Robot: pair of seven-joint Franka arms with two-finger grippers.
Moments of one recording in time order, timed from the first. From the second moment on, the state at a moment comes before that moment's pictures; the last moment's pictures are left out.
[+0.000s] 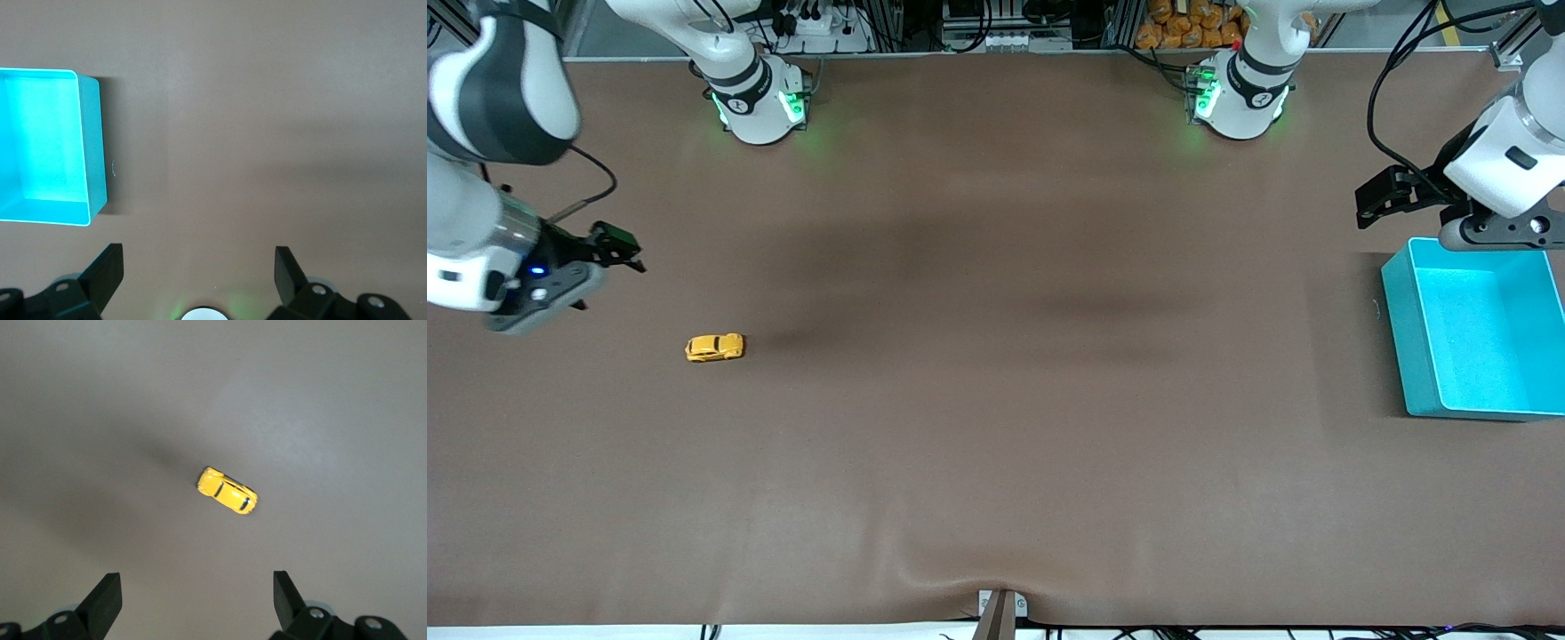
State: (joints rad) left arm -0.01 0.02 -0.13 -1.52 0.04 1.46 -0.12; right arm 0.12 0.03 -0.12 -1.90 0.02 1.84 -0.71
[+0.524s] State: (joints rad) left arm -0.01 0.01 -0.13 -1.52 0.04 1.44 -0.08; right arm 0.14 0.13 -0.13 -2.07 0.02 2.09 -1.21
